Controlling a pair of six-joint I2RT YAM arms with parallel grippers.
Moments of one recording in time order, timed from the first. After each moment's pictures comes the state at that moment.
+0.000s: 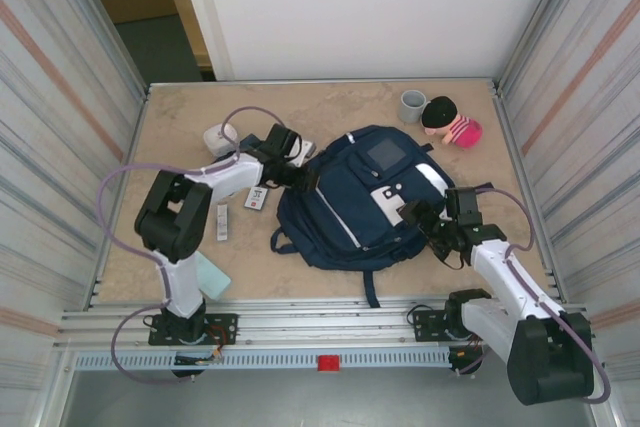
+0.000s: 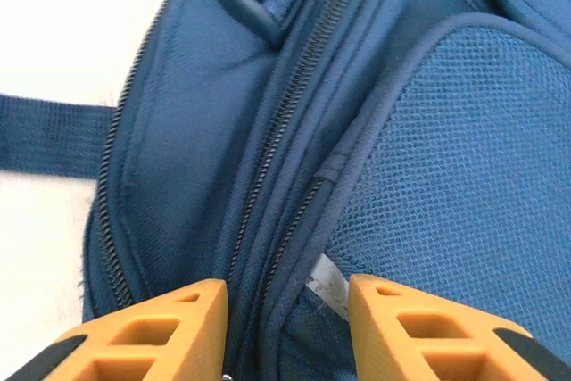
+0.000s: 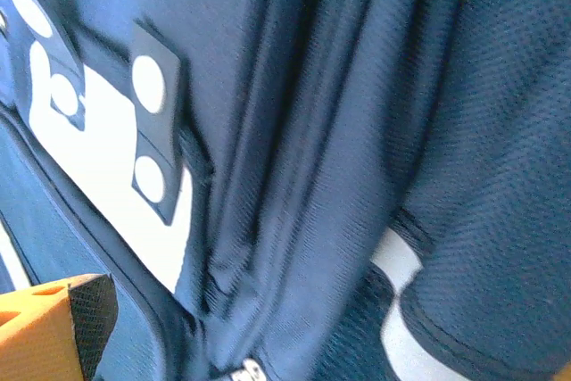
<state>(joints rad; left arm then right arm) -0.53 1.84 1.18 -0.34 0.25 -0.16 0.13 0.96 0.43 -0.45 -0.28 0.91</state>
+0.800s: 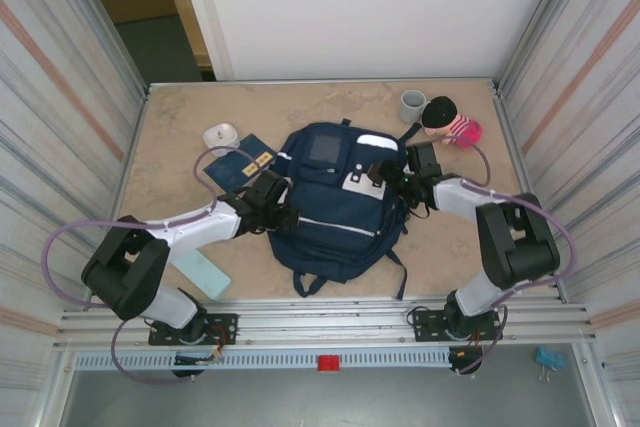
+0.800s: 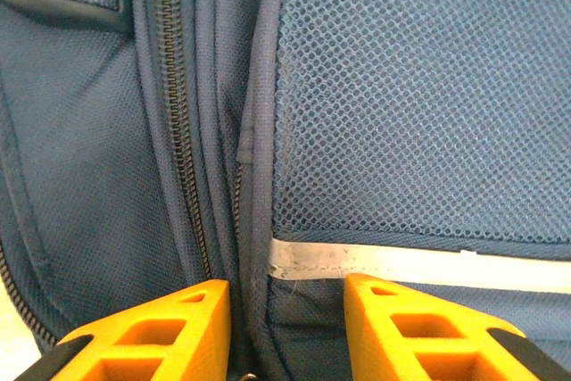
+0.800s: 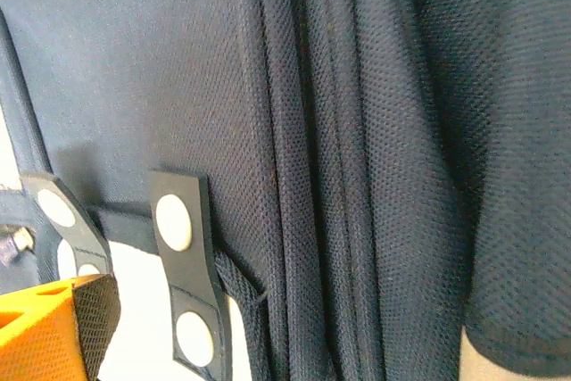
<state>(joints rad) -0.66 1.47 0.76 -0.33 0.01 -0.46 0.29 1.62 0.82 -0.07 -0.20 0.79</state>
